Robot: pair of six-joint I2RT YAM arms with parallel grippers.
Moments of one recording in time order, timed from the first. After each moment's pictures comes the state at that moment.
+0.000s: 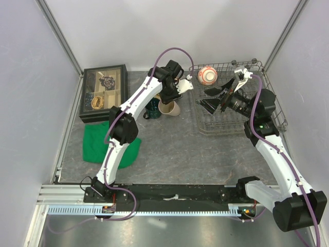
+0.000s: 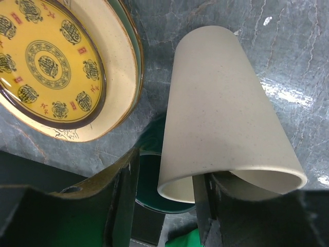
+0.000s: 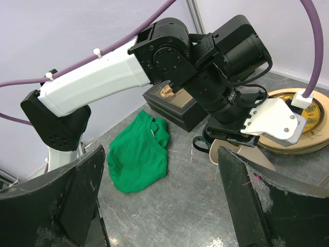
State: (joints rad) left arm -0.60 2.40 2.45 -1.22 0.00 0.73; right arm 0.18 1.03 0.92 0.27 -0.81 0.52
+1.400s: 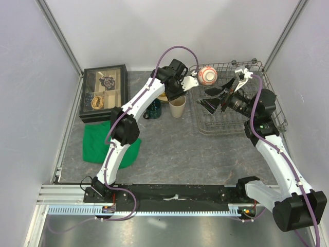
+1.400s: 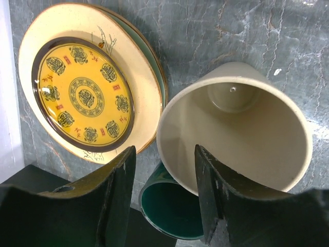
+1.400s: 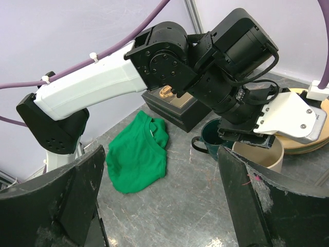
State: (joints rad) left arm -0.62 2.40 2.45 -1.08 -0.01 0.71; right arm 0.17 1.03 0.92 0.27 -0.81 0.51
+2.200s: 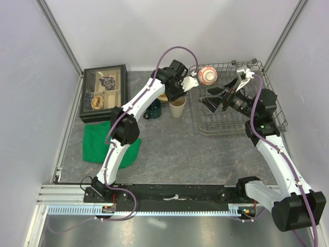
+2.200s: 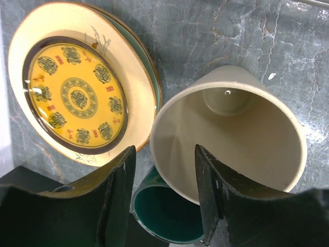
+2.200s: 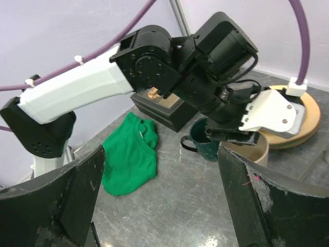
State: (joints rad) left arm -0.63 2.40 2.43 -1.06 0.00 0.68; right arm 0.15 1.03 0.91 0.26 -0.79 0.50
